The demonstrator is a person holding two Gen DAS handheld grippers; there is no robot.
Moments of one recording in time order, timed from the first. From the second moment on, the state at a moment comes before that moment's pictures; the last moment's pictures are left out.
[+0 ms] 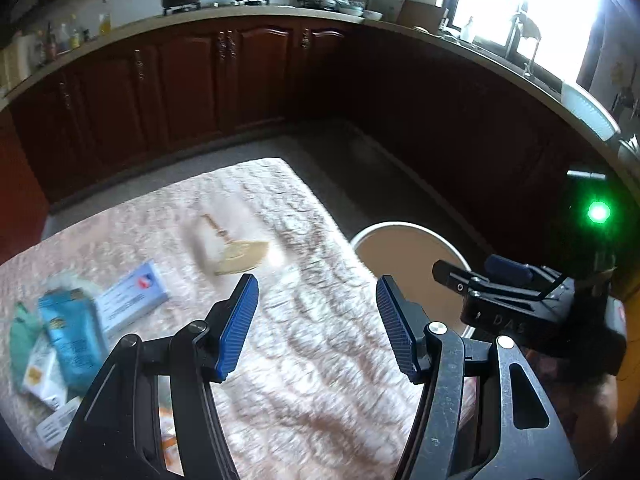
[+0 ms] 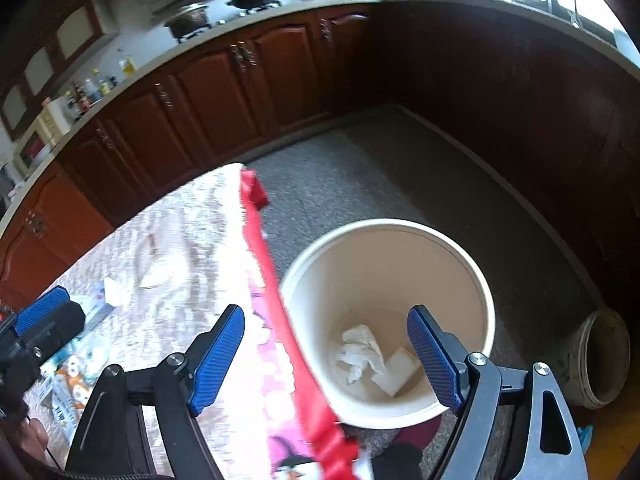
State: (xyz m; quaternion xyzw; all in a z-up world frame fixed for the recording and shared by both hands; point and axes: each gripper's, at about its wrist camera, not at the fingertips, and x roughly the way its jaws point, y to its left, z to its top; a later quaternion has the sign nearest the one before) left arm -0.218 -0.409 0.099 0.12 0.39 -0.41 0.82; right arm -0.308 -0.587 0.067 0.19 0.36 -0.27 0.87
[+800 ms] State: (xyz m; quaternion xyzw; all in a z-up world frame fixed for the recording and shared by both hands) left arm -0.173 -0.212 0.105 0.08 0.39 -0.29 0.87; right arm -0.217 -0.432 0.074 0.11 0.38 -0.10 0.91
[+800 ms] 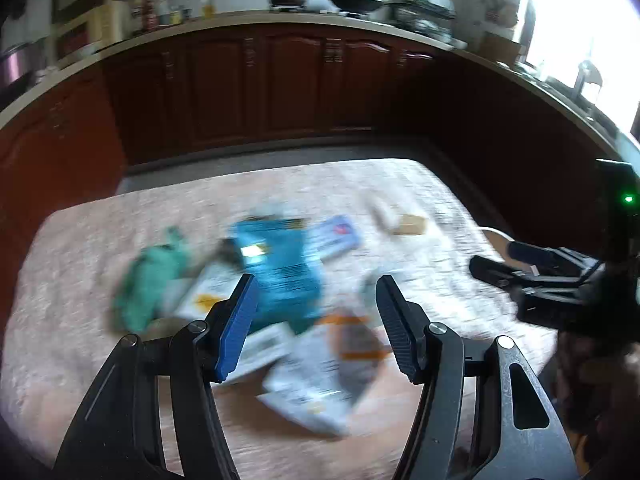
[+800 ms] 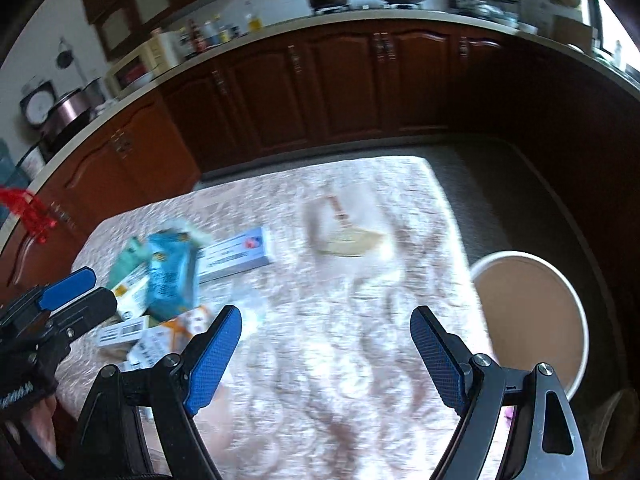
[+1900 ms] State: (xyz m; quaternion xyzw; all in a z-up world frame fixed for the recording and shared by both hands) left arm -0.091 -0.113 0.012 0.02 0.51 -0.22 0.83; right arm -0.142 -0.393 0.006 0.17 0.45 -0.01 0.88
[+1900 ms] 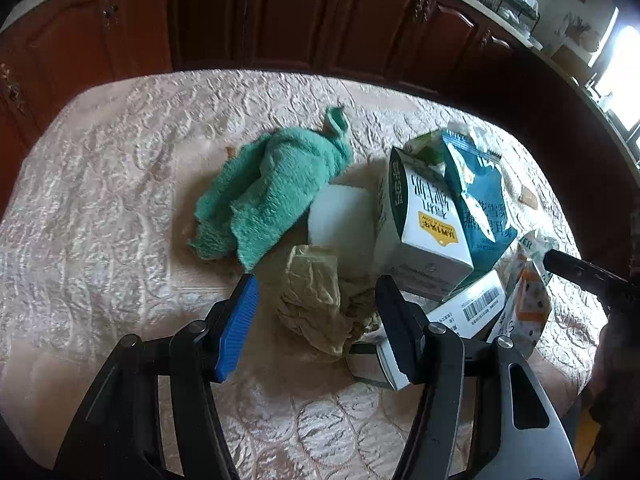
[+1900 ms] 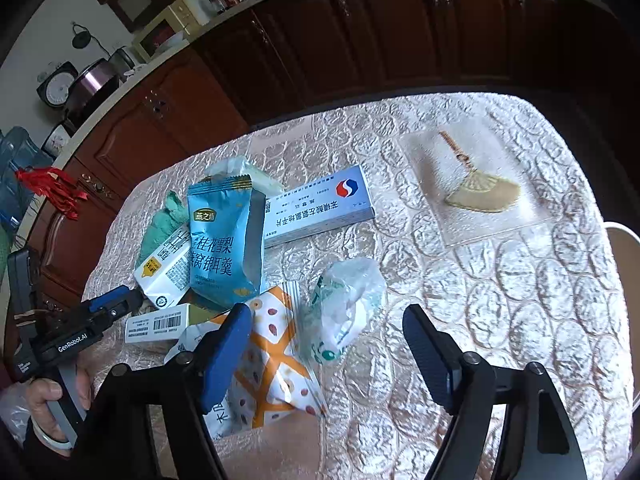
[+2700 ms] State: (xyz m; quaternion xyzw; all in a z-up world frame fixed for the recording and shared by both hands) left arm -0.109 -0.079 0.082 -0.01 0.45 -0.24 0.86; right arm -0.169 -0.398 0.053 0.16 0.38 0.00 0.91
